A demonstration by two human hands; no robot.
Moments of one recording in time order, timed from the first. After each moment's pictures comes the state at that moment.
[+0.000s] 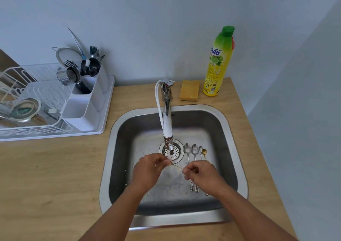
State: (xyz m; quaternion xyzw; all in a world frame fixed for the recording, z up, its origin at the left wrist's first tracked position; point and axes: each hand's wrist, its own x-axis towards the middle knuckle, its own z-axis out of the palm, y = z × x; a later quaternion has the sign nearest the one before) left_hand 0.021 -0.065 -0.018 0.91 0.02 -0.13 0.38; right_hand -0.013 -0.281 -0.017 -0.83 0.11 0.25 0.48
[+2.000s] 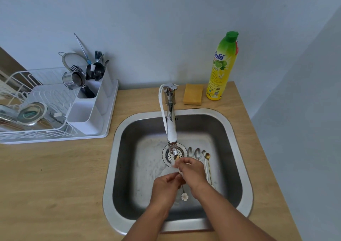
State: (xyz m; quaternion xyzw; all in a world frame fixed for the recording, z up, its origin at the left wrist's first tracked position) left_hand -0.026 -0.111 -0.027 0.69 0.26 -0.21 0.64; right_hand 0.012 -0.219 -0.030 -0.64 0.33 0.17 0.67
